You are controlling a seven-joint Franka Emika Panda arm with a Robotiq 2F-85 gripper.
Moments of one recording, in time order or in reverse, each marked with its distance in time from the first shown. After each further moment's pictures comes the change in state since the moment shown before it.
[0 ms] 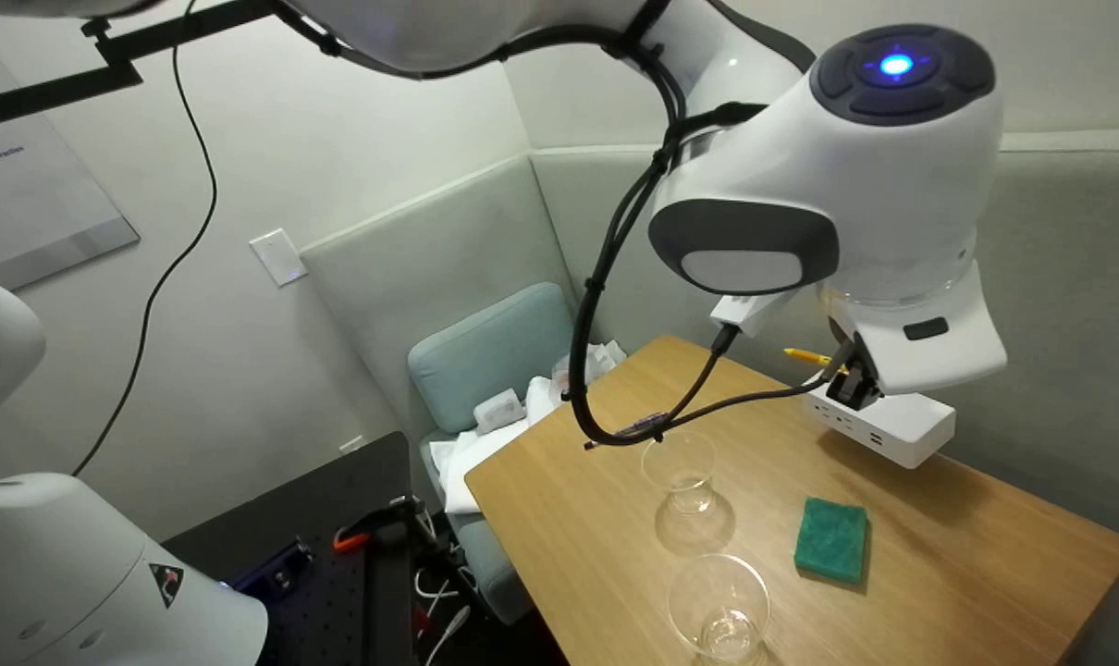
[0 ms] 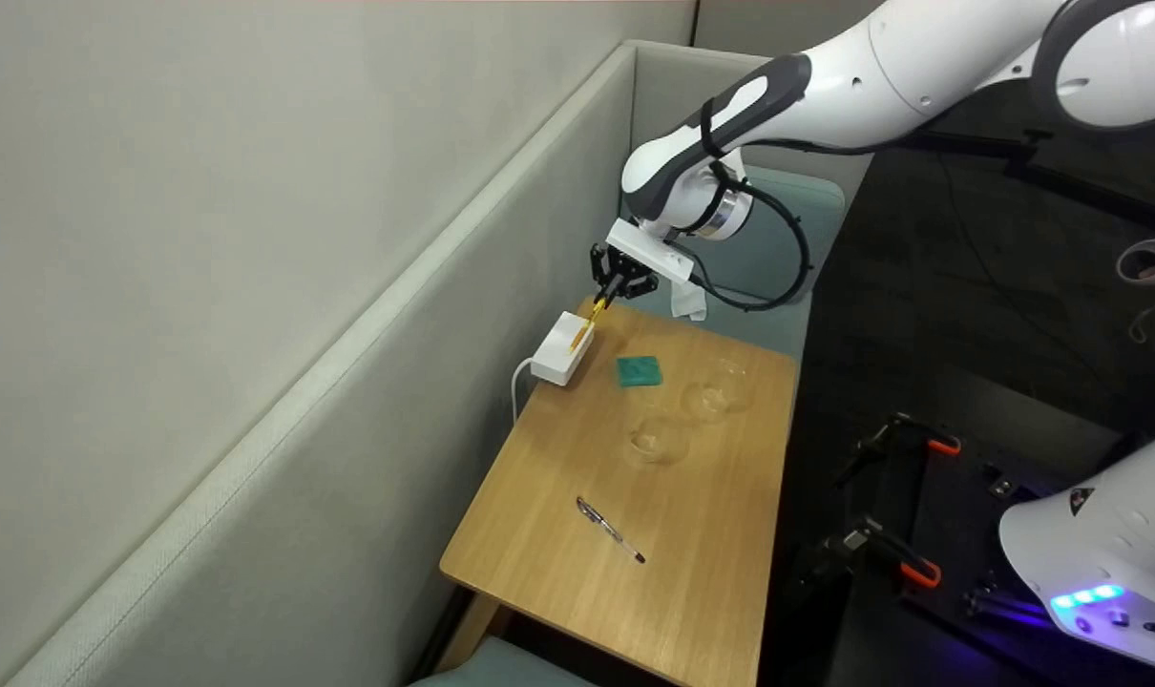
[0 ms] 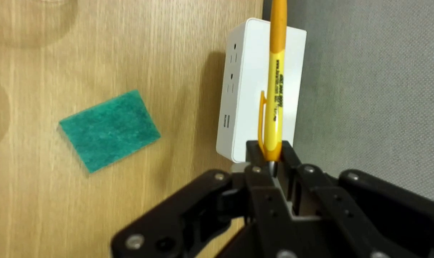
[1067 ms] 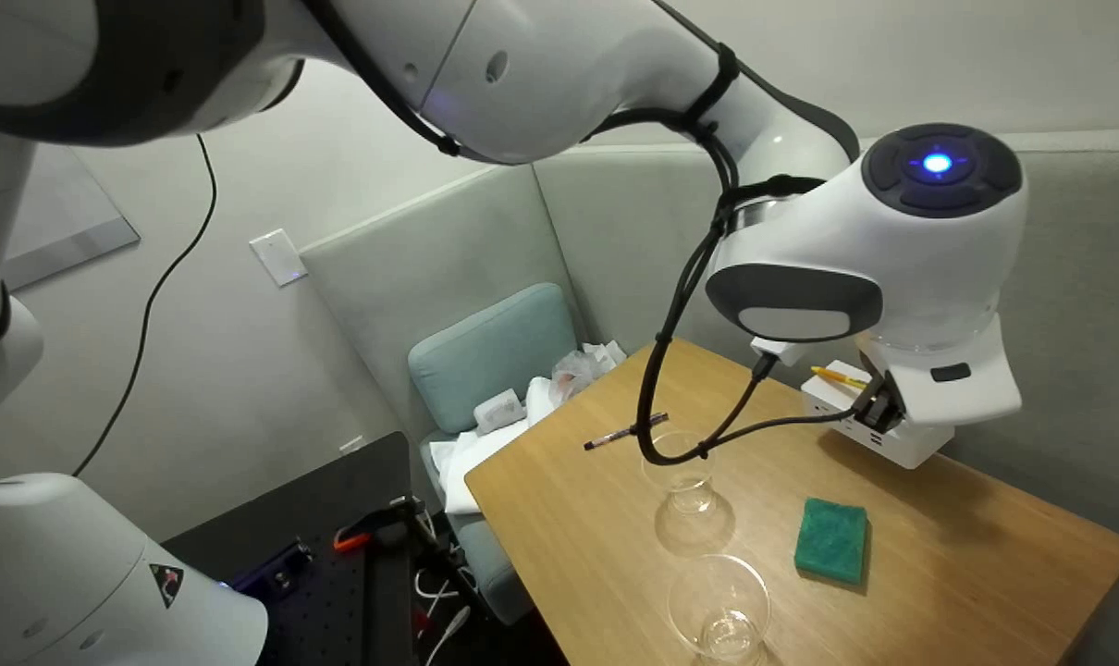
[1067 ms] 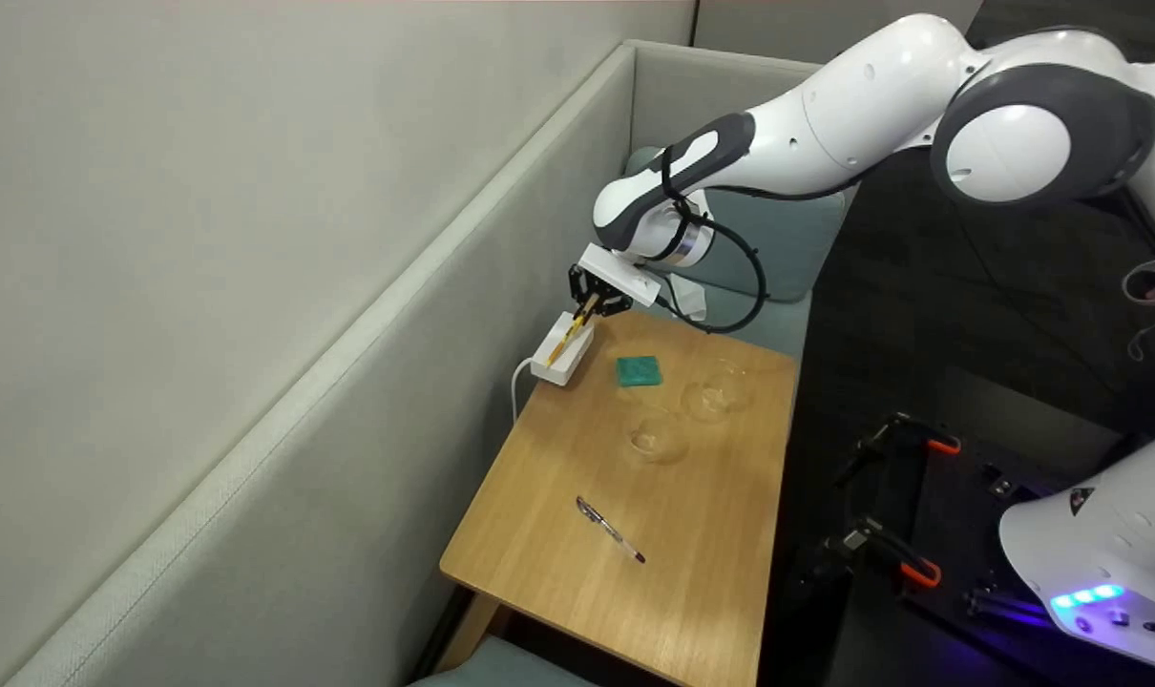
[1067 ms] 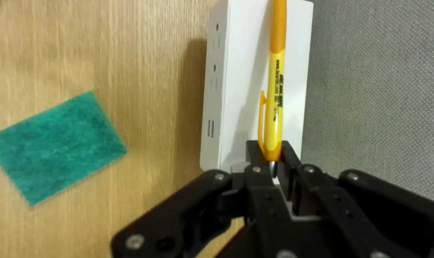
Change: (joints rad) arm 0.031 0.216 -0.011 0.228 0.000 0.000 0.057
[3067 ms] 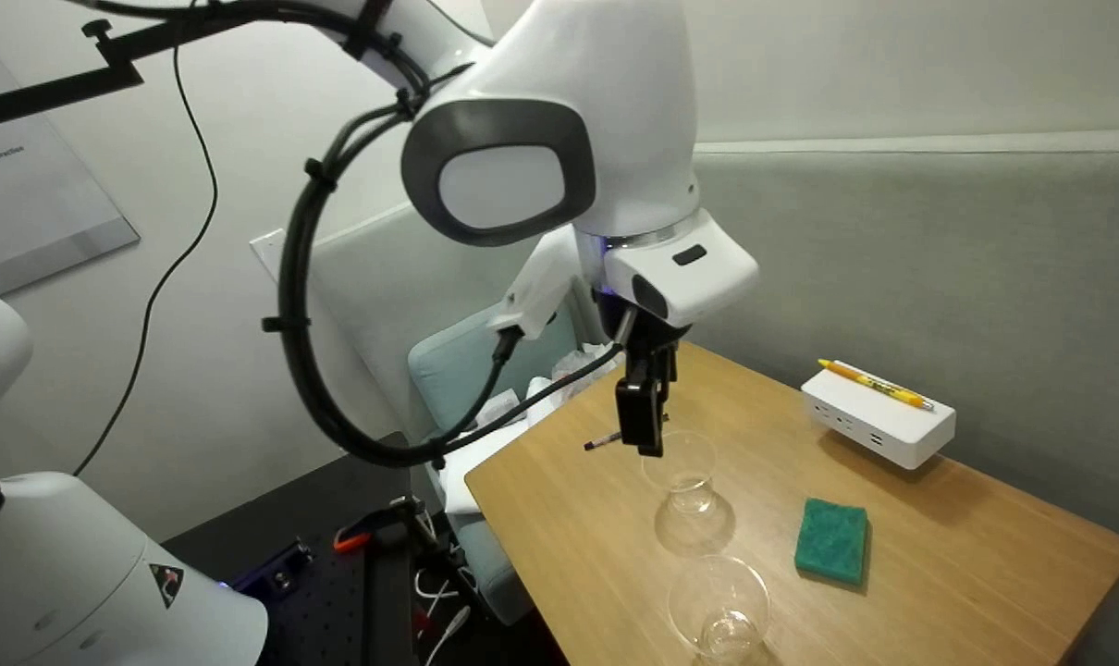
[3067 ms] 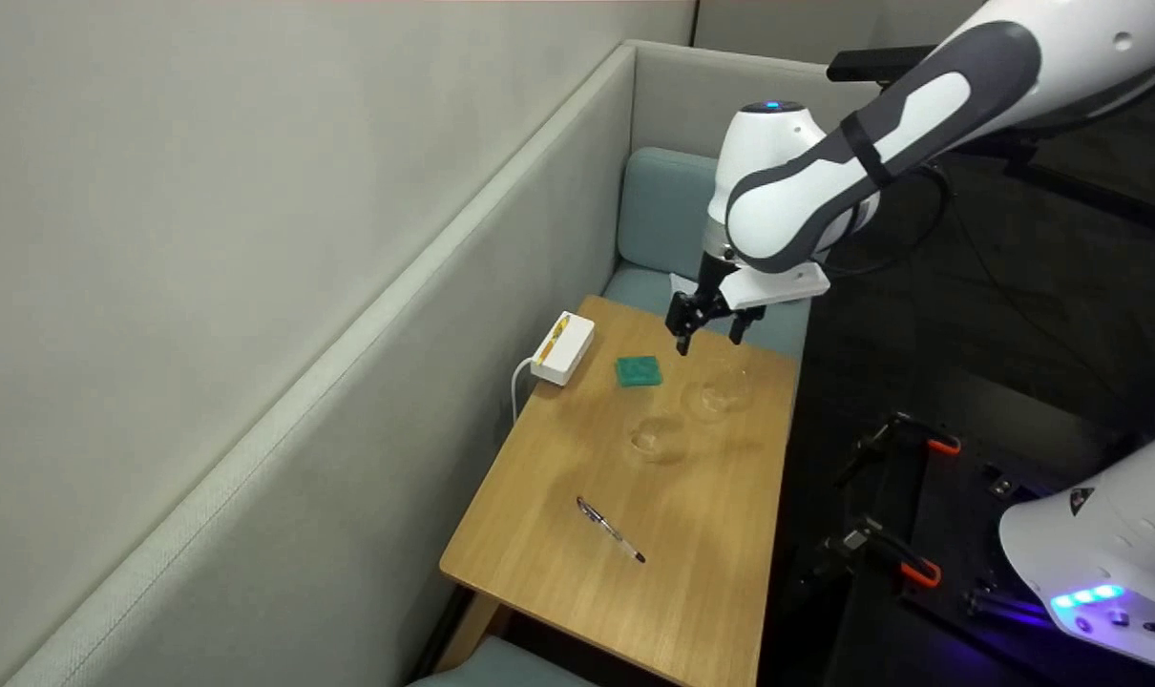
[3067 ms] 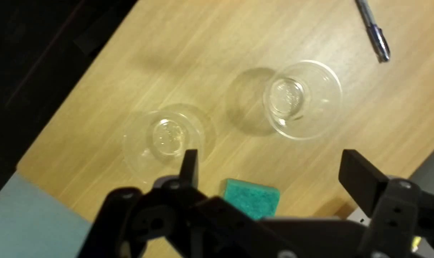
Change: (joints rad) arm 0.122 -0.698 -0.088 -0.814 -0.512 -0.139 -0.146
